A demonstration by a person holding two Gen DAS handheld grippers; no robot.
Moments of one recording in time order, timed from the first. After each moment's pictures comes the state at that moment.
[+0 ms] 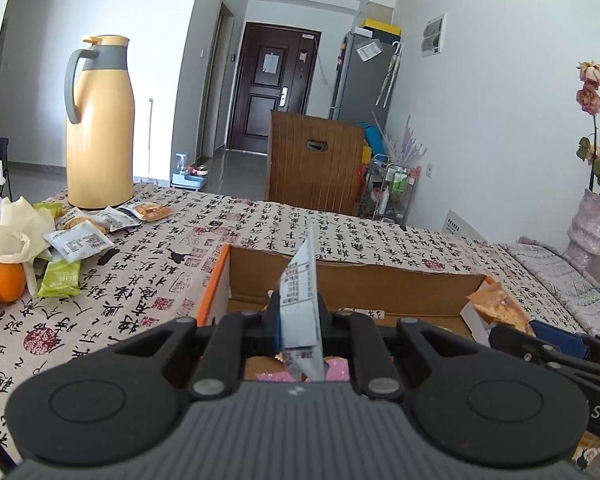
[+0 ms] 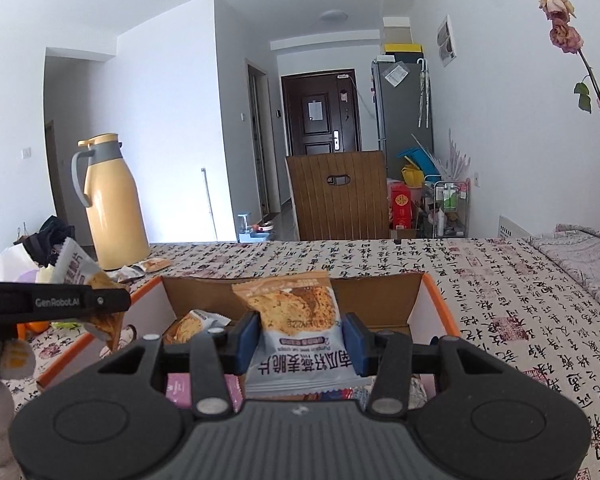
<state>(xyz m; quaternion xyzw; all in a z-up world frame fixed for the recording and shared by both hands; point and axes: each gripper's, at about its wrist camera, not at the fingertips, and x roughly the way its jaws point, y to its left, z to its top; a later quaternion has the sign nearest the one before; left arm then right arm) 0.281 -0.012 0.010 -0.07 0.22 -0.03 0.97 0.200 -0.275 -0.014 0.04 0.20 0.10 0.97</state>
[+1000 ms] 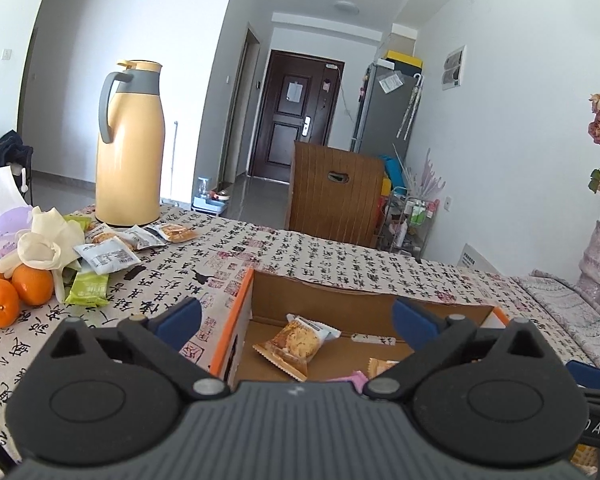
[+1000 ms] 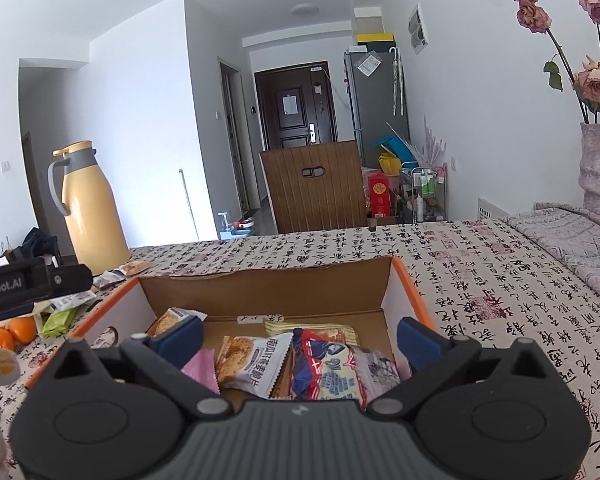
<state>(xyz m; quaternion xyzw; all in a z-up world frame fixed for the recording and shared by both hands) 0.257 -0.010 0.026 -0.09 0.18 0.01 0.98 0.195 -0.288 -0.010 0.07 0.21 0.07 0.97</state>
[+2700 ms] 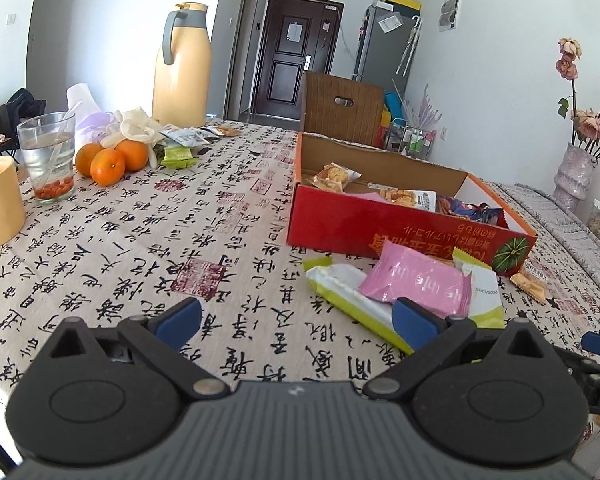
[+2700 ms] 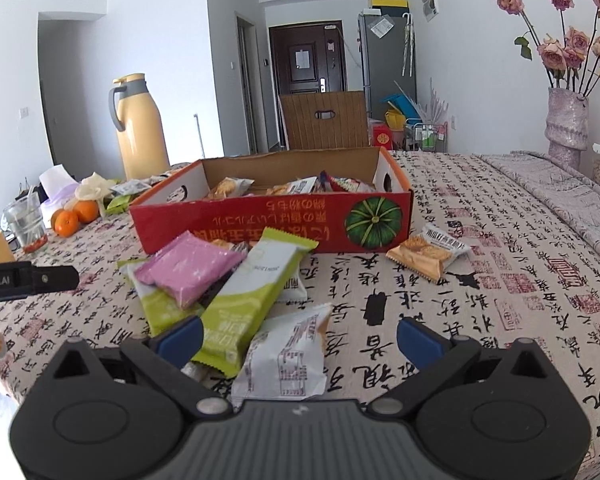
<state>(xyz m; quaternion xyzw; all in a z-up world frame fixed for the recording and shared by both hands) 0.059 0.033 -0.024 -0.08 0.28 0.00 0.96 -0.016 -0.279 -0.046 0.04 0.29 0.08 0.95</state>
